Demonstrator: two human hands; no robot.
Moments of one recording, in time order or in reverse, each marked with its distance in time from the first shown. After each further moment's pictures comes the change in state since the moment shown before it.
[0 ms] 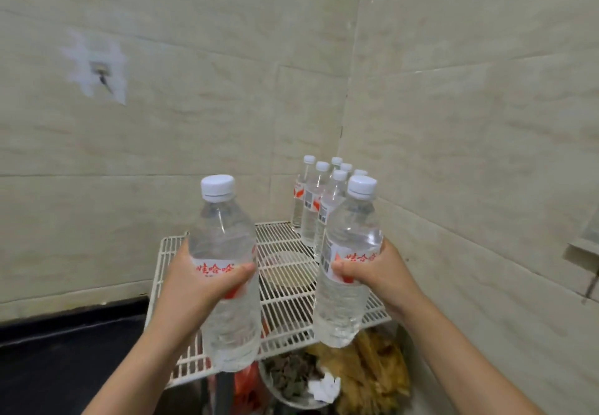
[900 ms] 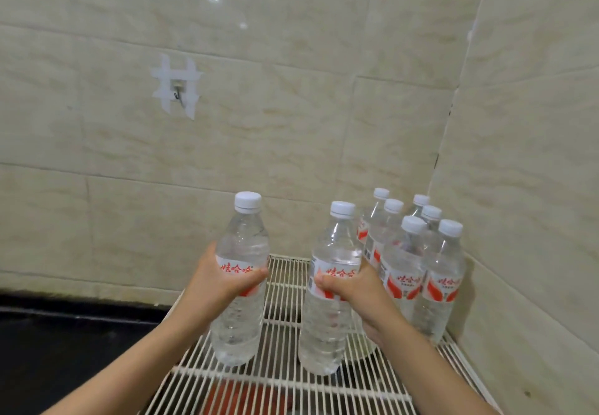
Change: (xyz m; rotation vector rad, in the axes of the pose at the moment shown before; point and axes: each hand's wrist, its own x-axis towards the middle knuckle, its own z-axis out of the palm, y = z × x) left_hand 0.110 -0.054 0.031 0.187 0.277 -0.044; right_hand 0.177 0.074 0.042 0.141 -0.349 0.109
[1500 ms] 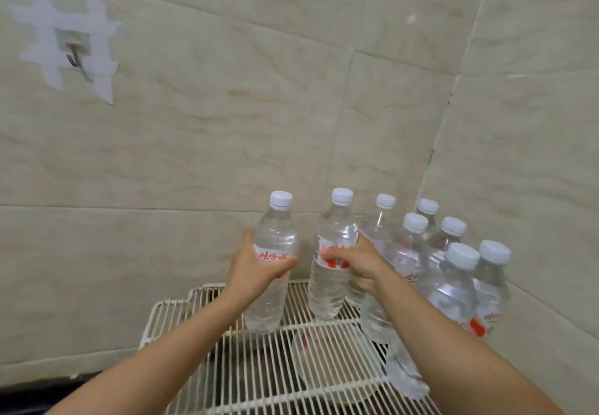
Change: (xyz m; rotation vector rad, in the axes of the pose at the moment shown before) left_hand 0.191 -0.097 0.052 0.074 -0.176 -0.052; right_hand 0.166 0.017 -0.006 0.045 0.230 0.086
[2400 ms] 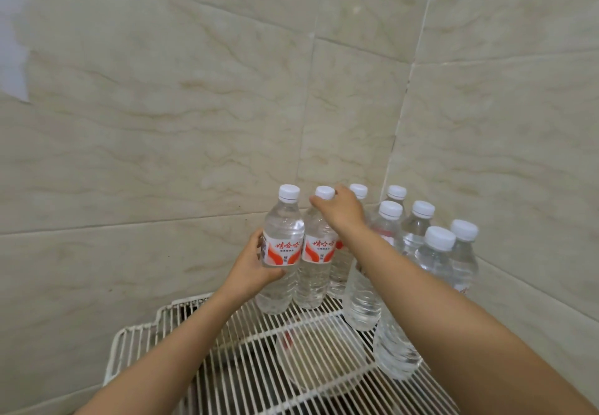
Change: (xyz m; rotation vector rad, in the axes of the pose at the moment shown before) left_hand 0.017 0.005 0.025 -0.074 -0.366 0.037; right_hand 0.017 -0.058 0.009 -0.615 0.464 -0.038
